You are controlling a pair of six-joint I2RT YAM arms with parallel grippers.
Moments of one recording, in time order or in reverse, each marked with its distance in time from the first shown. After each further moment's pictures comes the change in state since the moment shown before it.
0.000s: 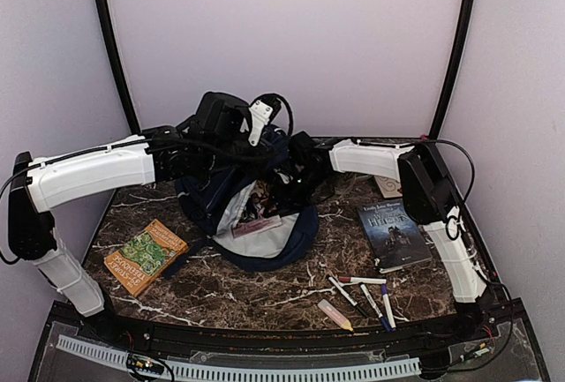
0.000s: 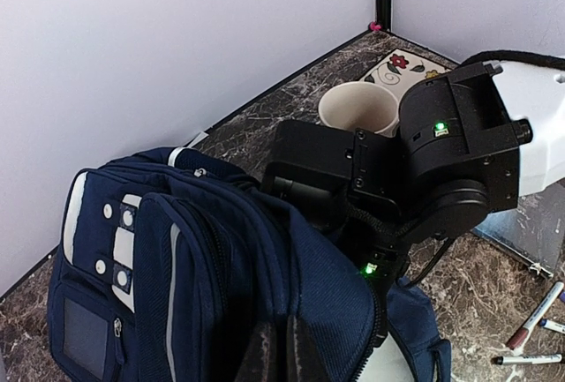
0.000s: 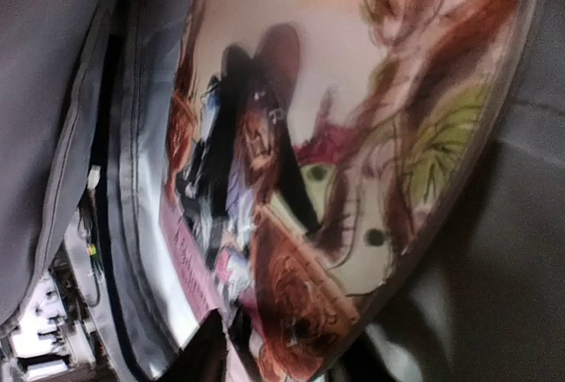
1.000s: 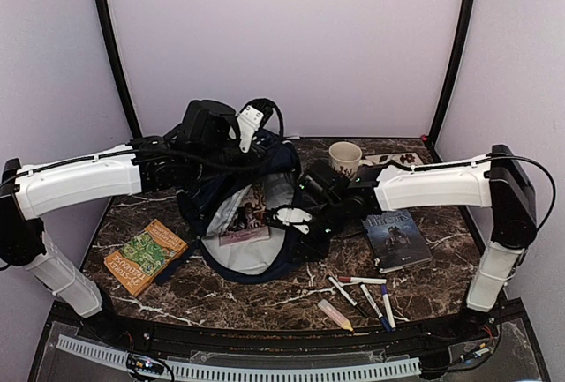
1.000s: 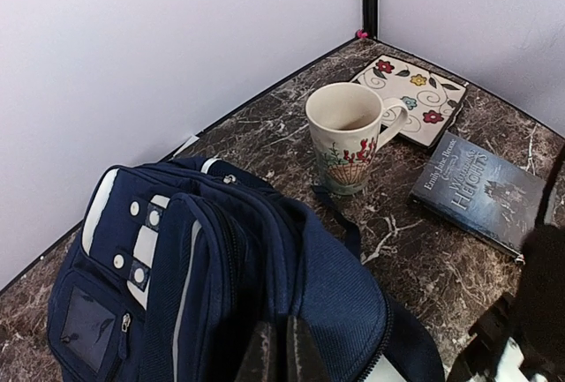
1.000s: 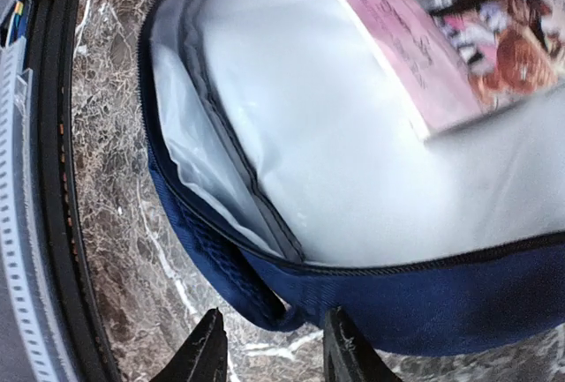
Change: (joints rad) left arm -0.005 -0.093 -0.124 0.072 0.011 0.000; right arm 0.245 -0.615 -0.737 0.183 0.361 -0.512
